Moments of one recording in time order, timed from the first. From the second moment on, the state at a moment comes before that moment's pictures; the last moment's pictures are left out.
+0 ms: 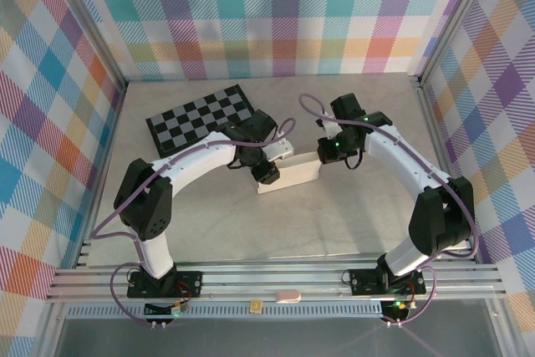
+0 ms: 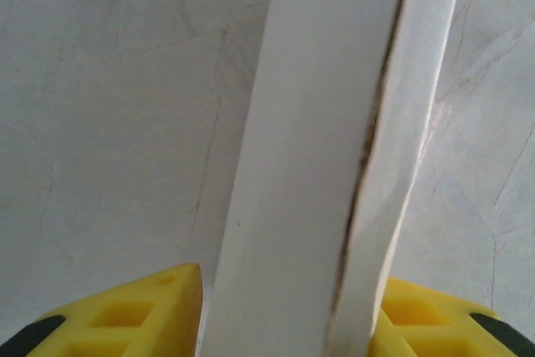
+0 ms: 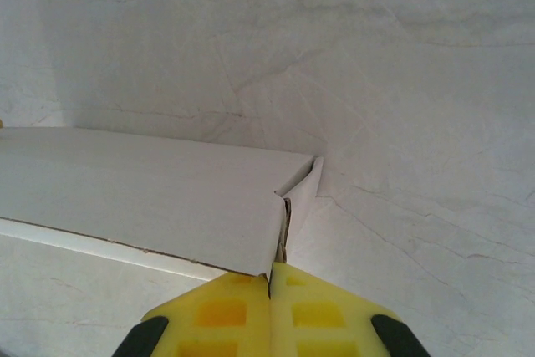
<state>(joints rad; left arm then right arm) -0.68 1.79 1.43 -0.81 0.20 0.35 0.40 1.56 1.30 -0.91 -0.21 0.08</state>
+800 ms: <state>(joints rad) -0.64 1.46 1.23 -0.62 0.12 0.08 0.40 1.62 1.39 -0.95 -0.19 0.16</state>
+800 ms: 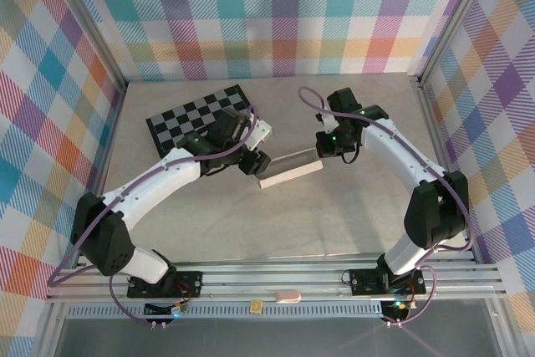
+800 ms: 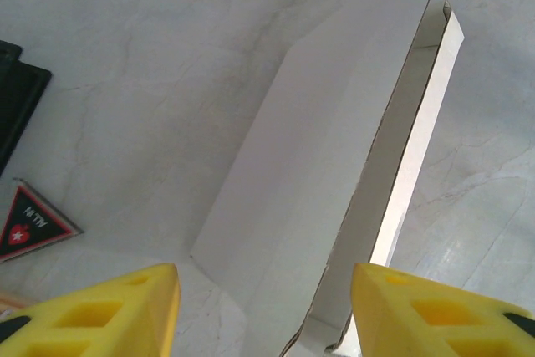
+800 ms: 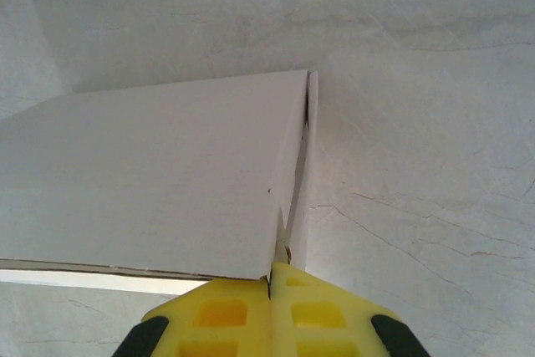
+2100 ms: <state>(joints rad) -0.78 1.52 1.15 -0.43 -0.16 0.22 0.42 1.69 1.18 -0.83 -0.22 0.18</state>
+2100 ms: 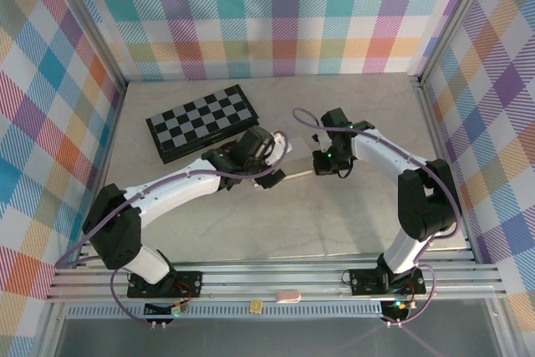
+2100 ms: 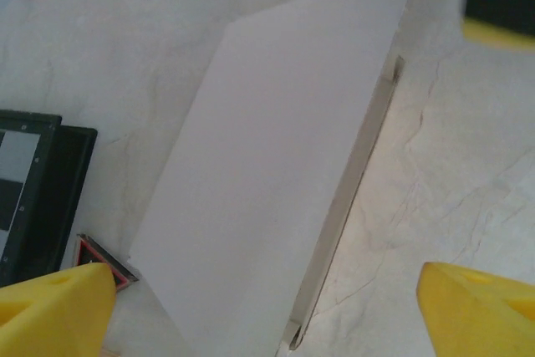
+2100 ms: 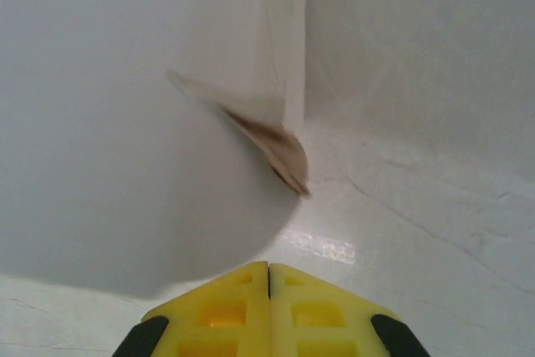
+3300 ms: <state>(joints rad) -0.38 1.76 1.28 -0.61 0.38 -0.88 0.25 2.02 1.66 -1.05 -0.57 0.39</state>
